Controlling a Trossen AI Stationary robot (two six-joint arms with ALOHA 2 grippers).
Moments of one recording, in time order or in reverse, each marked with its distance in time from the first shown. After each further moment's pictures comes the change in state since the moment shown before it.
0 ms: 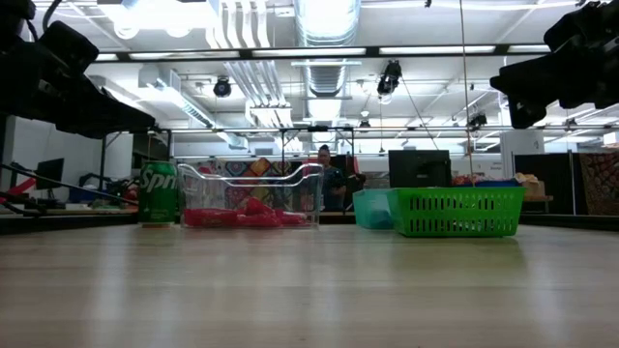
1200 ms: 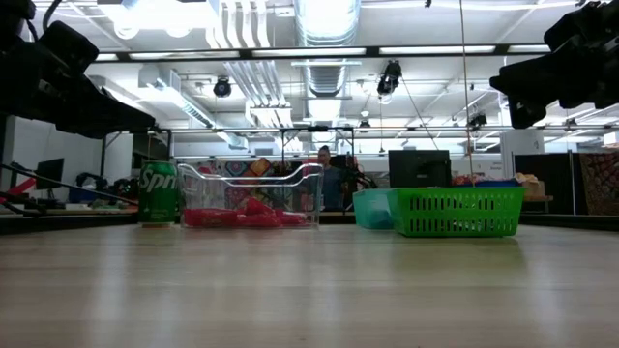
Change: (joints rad) left arm 0.000 0.000 0.000 0.000 0.000 0.000; right arm 0.000 0.000 0.000 0.001 0.001 0.000
